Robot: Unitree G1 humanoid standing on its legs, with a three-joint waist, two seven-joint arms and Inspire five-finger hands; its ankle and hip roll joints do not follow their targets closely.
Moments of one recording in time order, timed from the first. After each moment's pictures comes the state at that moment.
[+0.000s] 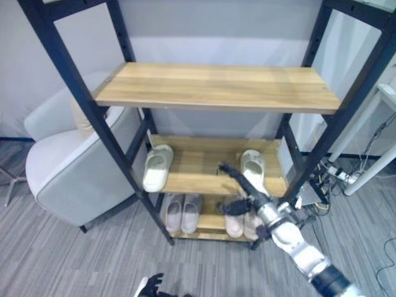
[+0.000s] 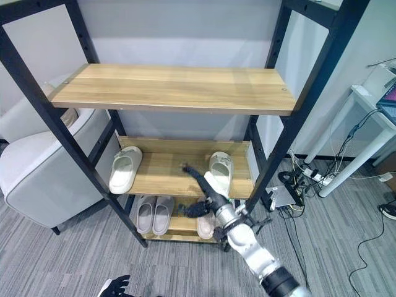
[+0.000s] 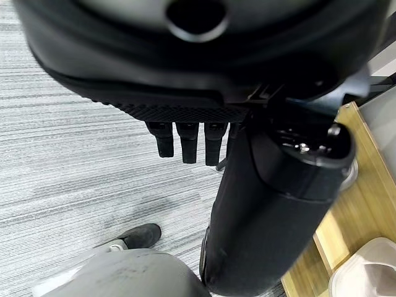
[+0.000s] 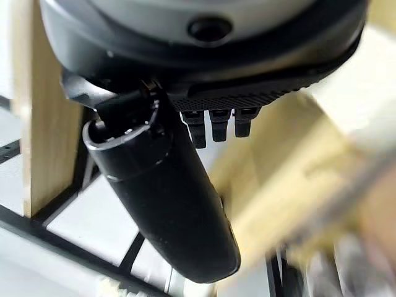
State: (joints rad) left arm 0.09 0.22 -0.23 1.09 0.10 -0.11 0.17; right arm -0.26 -0.46 0.45 0.17 -0.13 -0.17 -0.17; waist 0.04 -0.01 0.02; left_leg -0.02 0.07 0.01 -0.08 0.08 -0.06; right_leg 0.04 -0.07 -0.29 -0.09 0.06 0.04
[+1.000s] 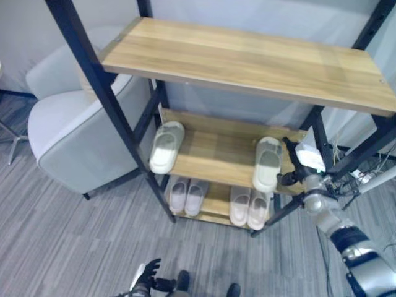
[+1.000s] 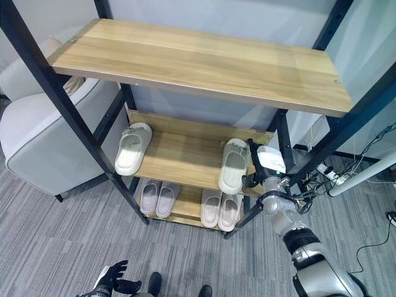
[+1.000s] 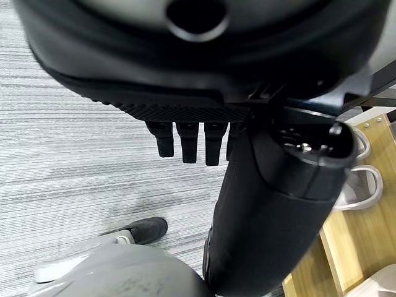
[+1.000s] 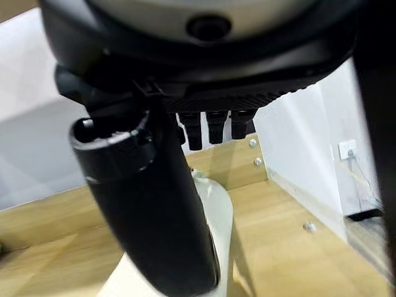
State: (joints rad) left arm 0.04 0.23 -0.20 1.09 0.09 -0.15 0.19; right arm -0.59 -0.59 0.39 0.78 -0.45 -0.05 -0.39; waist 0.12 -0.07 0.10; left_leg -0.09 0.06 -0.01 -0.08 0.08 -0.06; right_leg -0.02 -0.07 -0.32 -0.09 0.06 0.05
